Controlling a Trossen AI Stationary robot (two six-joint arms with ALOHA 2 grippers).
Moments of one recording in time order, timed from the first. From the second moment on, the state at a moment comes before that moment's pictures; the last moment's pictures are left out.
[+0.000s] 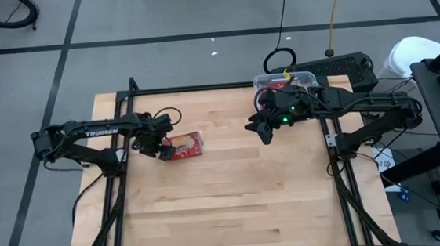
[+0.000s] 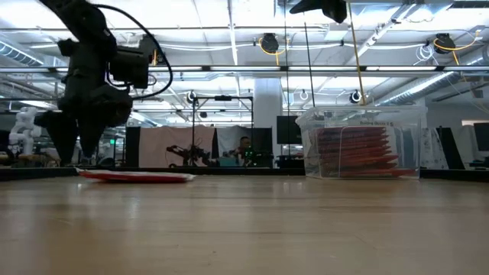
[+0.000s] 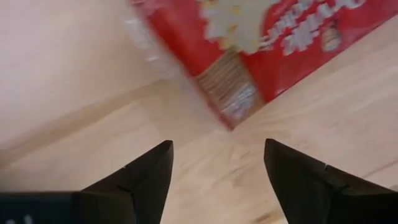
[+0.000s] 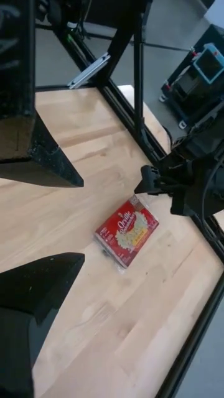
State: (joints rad) left arm 0.40 1.28 0.67 -0.92 0.29 -0.74; right arm -0.05 1.26 1.34 -0.67 0.05 0.58
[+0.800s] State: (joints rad) left arm 0.41 1.24 0.55 -0.55 0.24 -0.49; right arm -0.08 1.26 1.34 -0.60 0.05 0.70
